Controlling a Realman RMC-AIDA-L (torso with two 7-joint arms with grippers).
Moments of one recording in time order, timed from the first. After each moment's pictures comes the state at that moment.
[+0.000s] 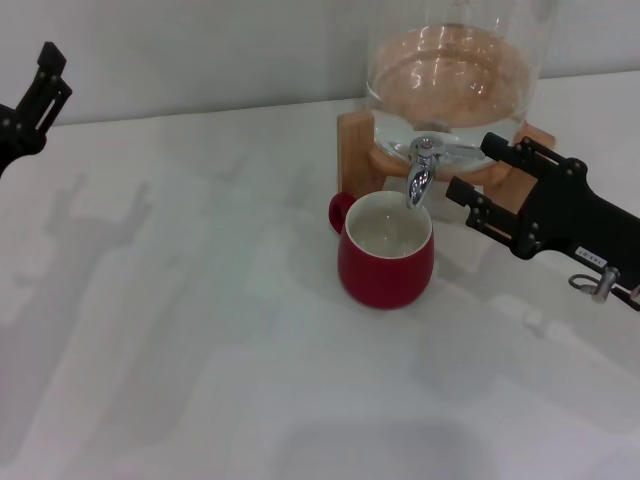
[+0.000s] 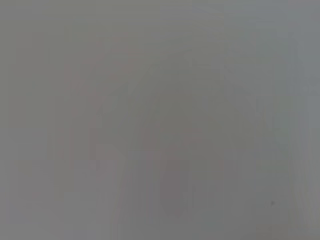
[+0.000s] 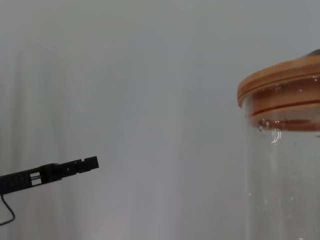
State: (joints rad) left arm -0.26 -2.09 -1.41 -0.71 -0.01 -1.01 2.76; right arm 0.34 1.99 1.80 0.27 -0.75 1.53 -2.56
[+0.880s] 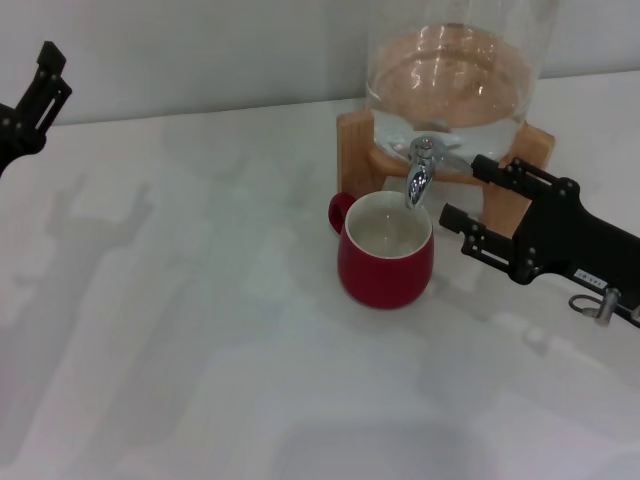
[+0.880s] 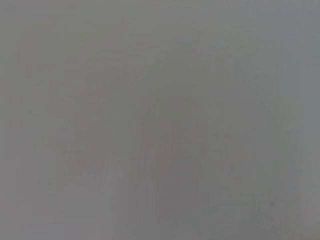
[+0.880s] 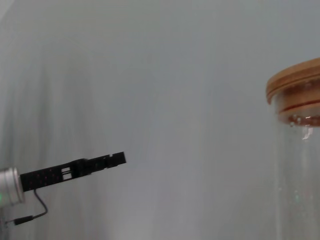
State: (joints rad) left arm -0.25 -2.09 -1.40 -0.72 -0.01 -1.01 2.76; right arm 0.33 1.97 1.75 0.27 -0.76 1.56 -2.56
